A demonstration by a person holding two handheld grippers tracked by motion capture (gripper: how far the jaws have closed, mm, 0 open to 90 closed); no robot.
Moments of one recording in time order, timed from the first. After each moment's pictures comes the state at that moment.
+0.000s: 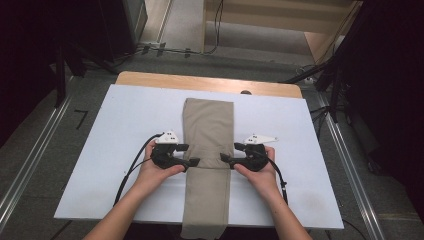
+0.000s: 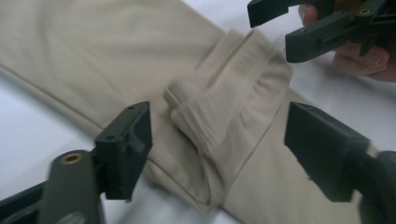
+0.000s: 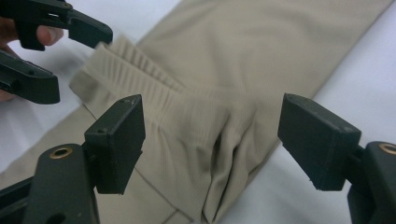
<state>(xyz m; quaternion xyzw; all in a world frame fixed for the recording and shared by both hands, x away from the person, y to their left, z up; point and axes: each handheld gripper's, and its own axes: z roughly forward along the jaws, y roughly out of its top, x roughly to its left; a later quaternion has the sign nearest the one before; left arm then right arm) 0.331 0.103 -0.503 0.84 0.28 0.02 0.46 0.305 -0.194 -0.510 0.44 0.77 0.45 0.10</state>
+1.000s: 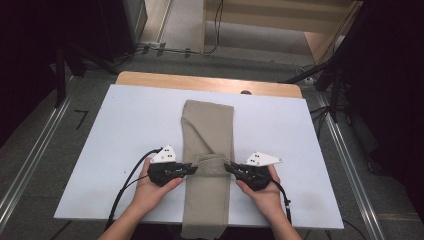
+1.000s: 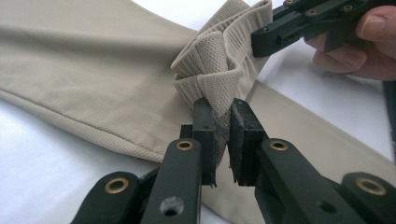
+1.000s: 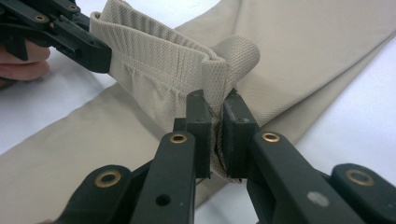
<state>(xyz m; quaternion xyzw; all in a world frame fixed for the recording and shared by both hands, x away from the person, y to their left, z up) 0.283 0.112 -0.496 0.84 0.24 0.02 0.49 0.248 -0.192 -0.508 0.39 0.78 0.47 0.13</state>
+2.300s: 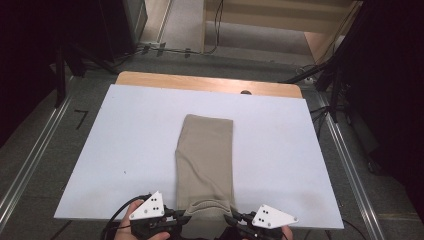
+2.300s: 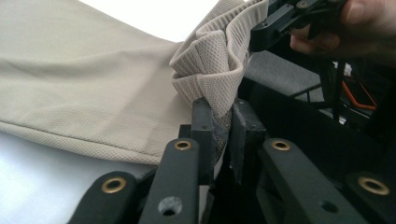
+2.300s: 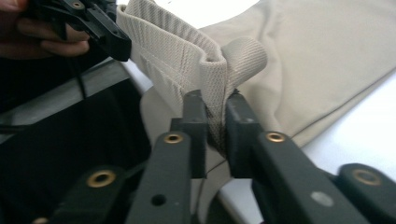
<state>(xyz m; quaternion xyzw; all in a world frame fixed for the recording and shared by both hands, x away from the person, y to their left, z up) 0.165 0.137 -0.482 0.86 0.18 -0.03 0.49 0.114 -0.184 -0.495 0.34 0.79 0.49 0.10</state>
